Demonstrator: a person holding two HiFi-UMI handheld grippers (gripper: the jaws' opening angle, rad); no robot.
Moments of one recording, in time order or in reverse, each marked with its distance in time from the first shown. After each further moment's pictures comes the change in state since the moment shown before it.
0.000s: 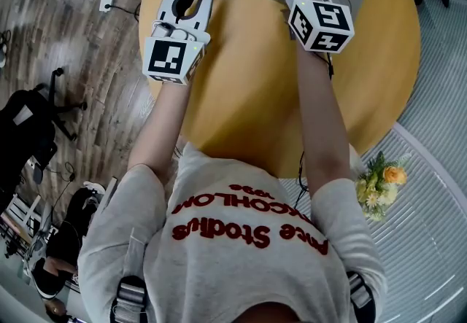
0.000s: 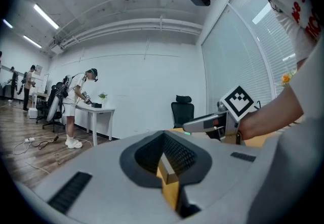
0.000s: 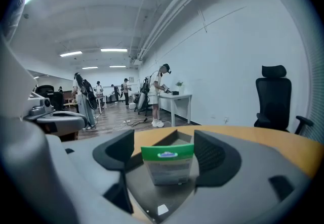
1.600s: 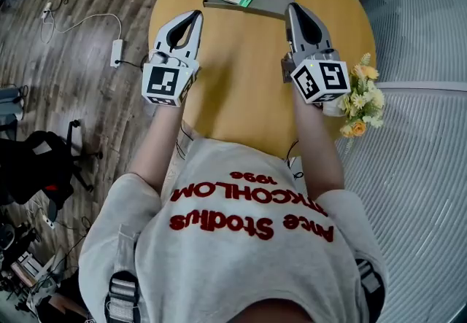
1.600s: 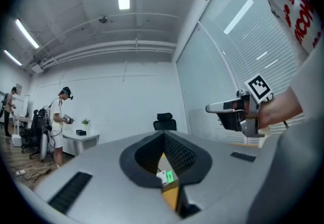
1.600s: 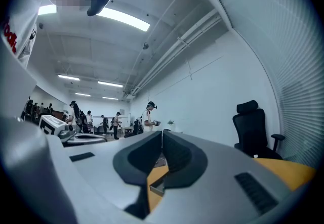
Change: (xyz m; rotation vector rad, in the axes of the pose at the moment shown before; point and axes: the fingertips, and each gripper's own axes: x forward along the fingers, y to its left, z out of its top) left arm -0.152 -0.107 0.133 0.168 -0.186 -0.175; right arm -0.312 0.090 0.105 0.029 -0.448 -0.160
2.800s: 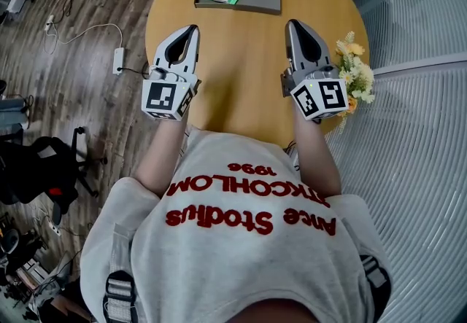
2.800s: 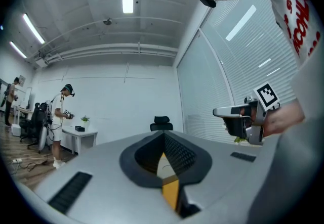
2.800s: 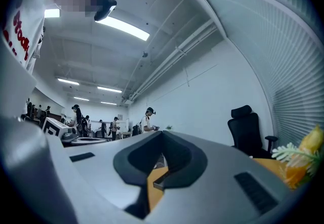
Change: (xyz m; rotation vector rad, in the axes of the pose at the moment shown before) left arm -0.041 -0.053 0.019 -0.058 -0.028 -0.004; right arm -0.090 0.012 0.016 0.005 -0.071 -0.017
